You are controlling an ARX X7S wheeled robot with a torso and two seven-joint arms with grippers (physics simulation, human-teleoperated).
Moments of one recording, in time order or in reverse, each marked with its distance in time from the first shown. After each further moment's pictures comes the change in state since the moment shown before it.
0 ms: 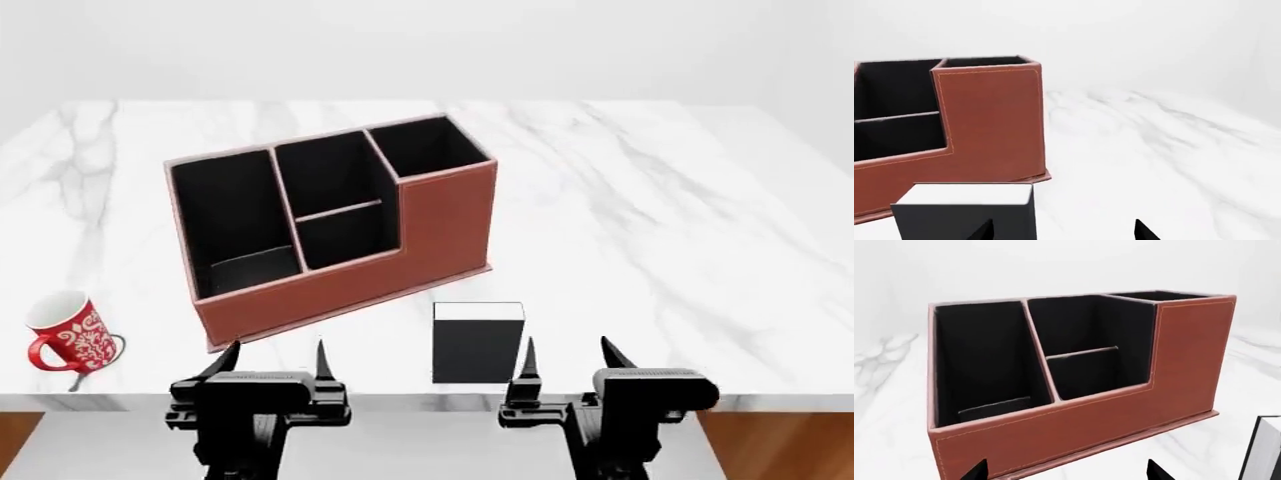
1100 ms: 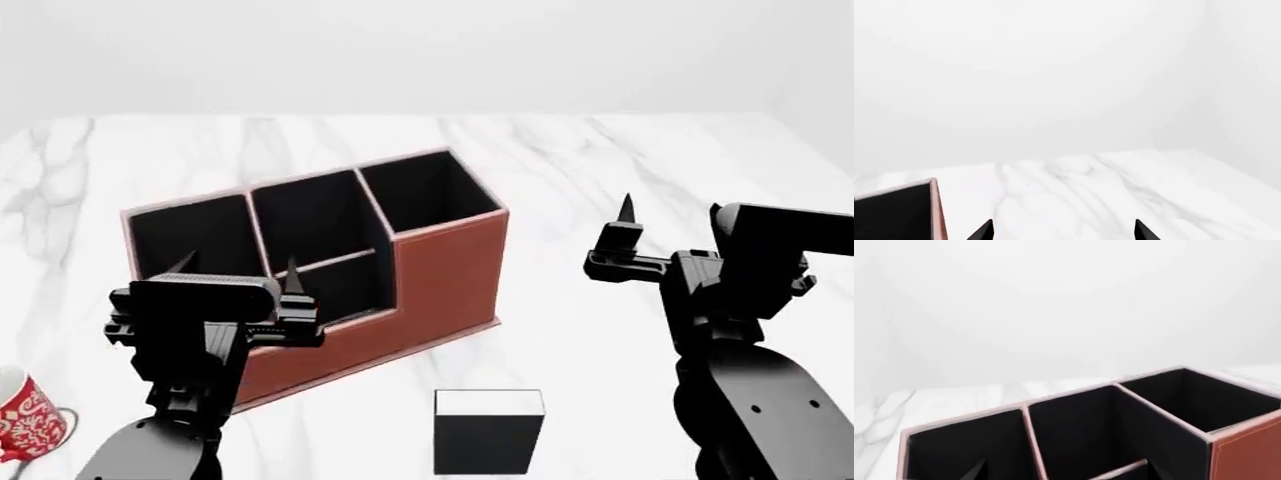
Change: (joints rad) left arm -0.221 -0.111 -0.046 0.416 -0.117 -0.541 -0.049; right arm 0.424 0.124 0.198 -0.265 0.199 0.583 0.106
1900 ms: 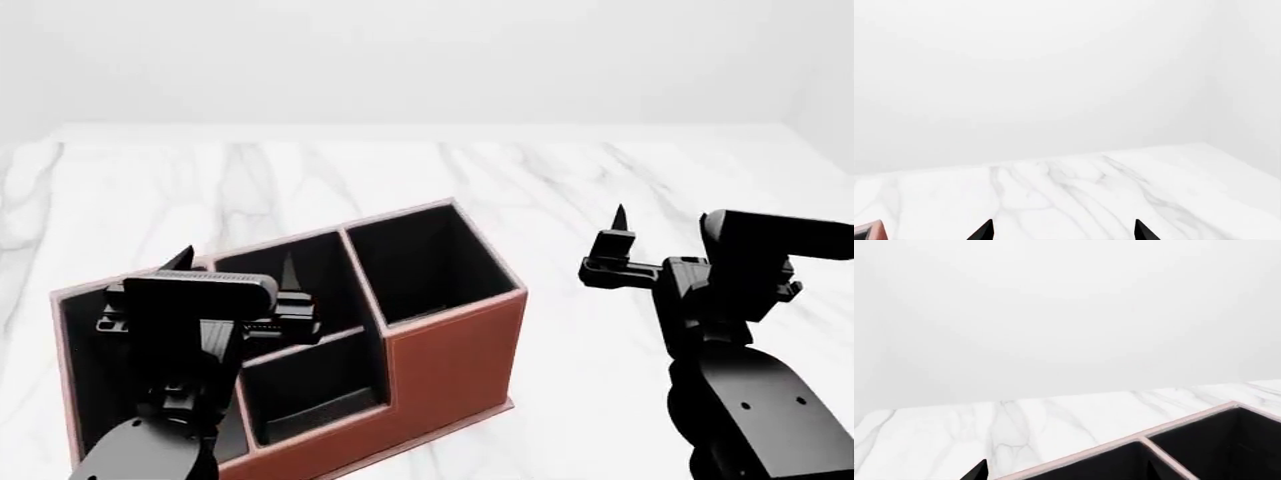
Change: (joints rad) left arm -0.007 -0.019 0.006 0.011 -0.012 -0.001 -0.018; right arm -0.003 0.005 -0.016 0.052 0.011 -0.018 0.004
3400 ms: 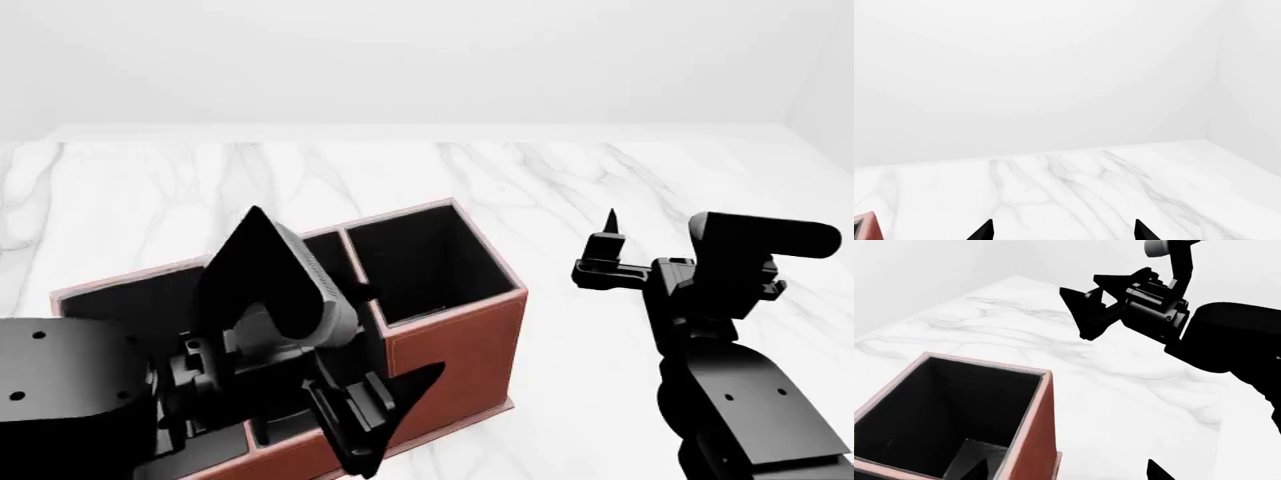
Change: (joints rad) left arm -0.605 -0.270 0.018 -0.021 -1.322 -0.748 0.006; right arm 0.012 0.012 -0.044 0.088 -0.002 -0.064 0.005
